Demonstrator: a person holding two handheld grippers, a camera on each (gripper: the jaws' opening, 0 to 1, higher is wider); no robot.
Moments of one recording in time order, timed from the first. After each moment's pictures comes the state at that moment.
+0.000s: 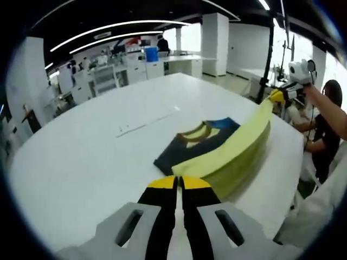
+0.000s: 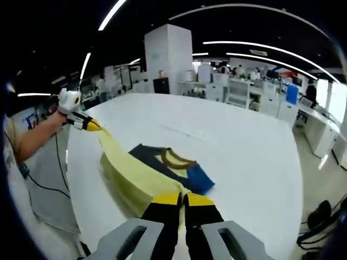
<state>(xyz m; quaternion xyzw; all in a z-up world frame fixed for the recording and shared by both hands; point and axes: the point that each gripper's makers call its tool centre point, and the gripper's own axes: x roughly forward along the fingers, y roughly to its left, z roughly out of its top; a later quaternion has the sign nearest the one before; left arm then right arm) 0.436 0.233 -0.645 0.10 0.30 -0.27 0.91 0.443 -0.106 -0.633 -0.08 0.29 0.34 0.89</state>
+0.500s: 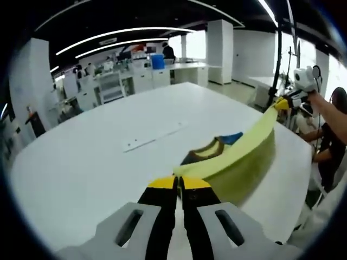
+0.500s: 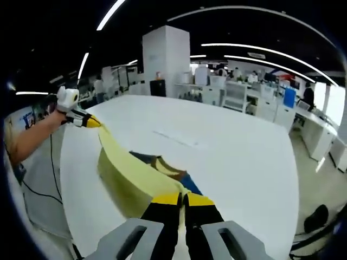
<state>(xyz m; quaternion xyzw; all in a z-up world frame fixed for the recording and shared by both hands) 0.488 0.235 -0.632 0.09 0.27 -0.25 0.92 0.484 -0.106 -0.626 -0.08 0.28 0.33 0.90</state>
